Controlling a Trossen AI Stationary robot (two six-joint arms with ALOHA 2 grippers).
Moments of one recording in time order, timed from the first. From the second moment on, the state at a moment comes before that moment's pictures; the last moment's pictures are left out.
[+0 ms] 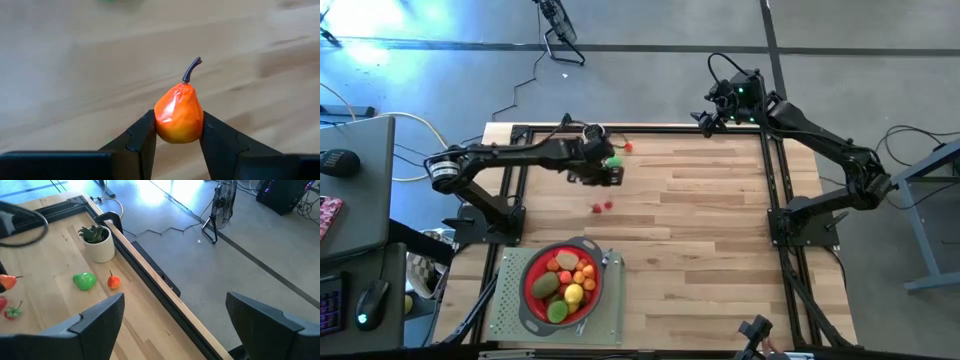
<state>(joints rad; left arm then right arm) 0.37 1.49 1.03 -0.63 0.04 -1.04 -0.79 1.33 1.18 -0.36 -0.11 -0.08</state>
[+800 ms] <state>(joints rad) 0.34 1.49 1.71 -0.92 0.13 -0.74 -0.79 1.33 1.18 -0.36 -0.11 -0.08</state>
